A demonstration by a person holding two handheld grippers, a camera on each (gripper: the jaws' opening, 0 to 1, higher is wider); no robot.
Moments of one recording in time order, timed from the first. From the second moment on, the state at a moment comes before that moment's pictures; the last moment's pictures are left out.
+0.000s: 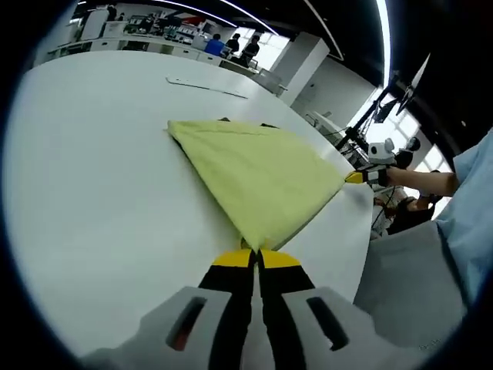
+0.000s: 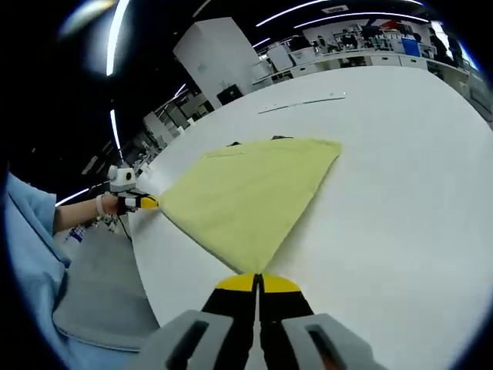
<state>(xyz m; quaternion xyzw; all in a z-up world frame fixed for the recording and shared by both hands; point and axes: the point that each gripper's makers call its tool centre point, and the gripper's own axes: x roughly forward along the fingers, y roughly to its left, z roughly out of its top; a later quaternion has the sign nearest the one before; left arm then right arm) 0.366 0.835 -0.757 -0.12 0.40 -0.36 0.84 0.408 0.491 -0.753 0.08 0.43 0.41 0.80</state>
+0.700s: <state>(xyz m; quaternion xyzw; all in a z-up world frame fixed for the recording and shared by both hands) 0.350 0.831 -0.754 -0.12 0.39 -0.33 0.85 0.381 0.482 -0.755 0.06 0.43 0.41 0.80</state>
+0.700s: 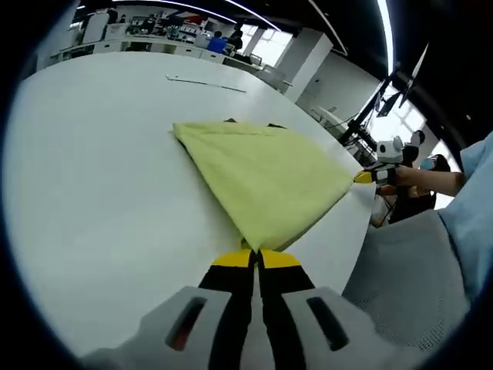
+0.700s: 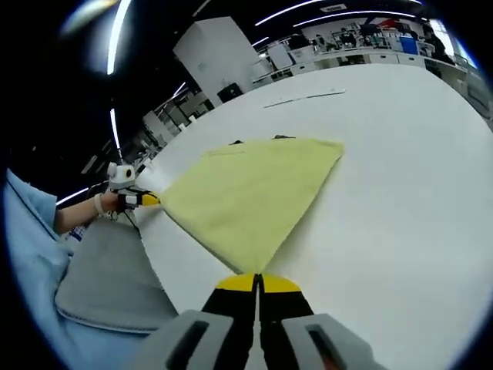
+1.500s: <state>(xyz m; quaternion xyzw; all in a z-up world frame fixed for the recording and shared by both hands) 0.381 0.871 -0.652 -0.25 0.18 -0.24 0.92 0.411 0.467 -0.708 0.08 0.32 0.36 0.87</state>
